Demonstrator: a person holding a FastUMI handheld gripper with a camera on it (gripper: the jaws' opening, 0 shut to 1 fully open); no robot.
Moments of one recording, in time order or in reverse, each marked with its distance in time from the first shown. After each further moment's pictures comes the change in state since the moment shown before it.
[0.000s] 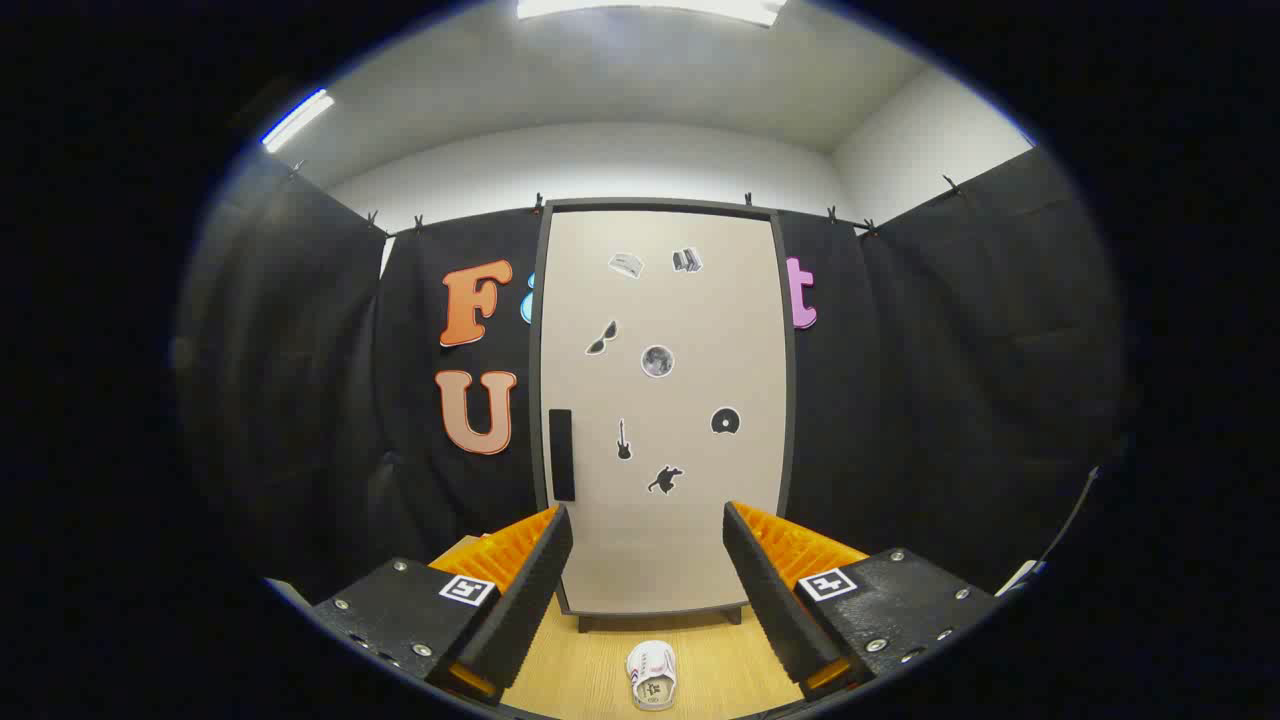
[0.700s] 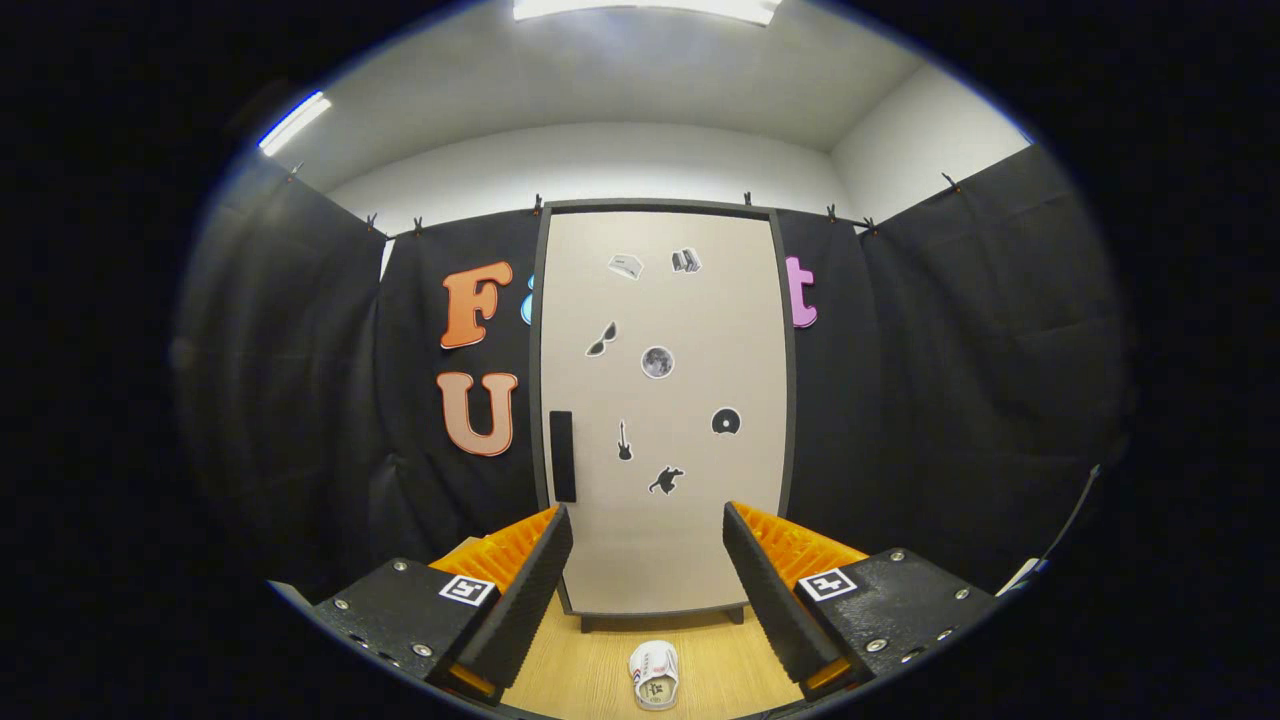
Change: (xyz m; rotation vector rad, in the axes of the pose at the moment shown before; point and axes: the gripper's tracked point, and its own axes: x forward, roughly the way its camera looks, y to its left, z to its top) arm -0.001 -0.001 0.003 0.008 0.003 0.004
